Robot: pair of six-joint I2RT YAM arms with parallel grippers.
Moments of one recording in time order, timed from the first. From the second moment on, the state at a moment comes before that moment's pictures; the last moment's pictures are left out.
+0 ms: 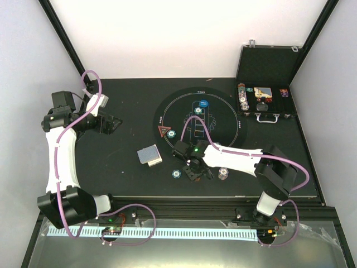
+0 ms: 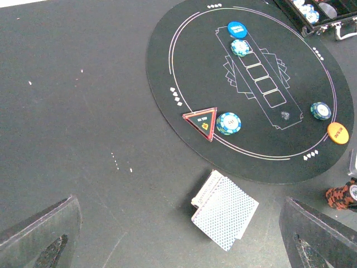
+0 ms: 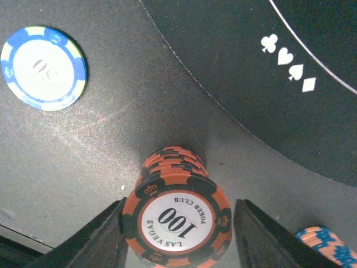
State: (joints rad) left arm 0.32 1.24 1.31 -1.05 0.71 0.50; right arm 1.05 1.71 1.14 -0.91 0.12 0.39
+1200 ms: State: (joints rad) left arm 0.32 1.24 1.31 -1.05 0.71 0.50; right arm 0.94 1.98 1.62 -0.95 0.18 0.33
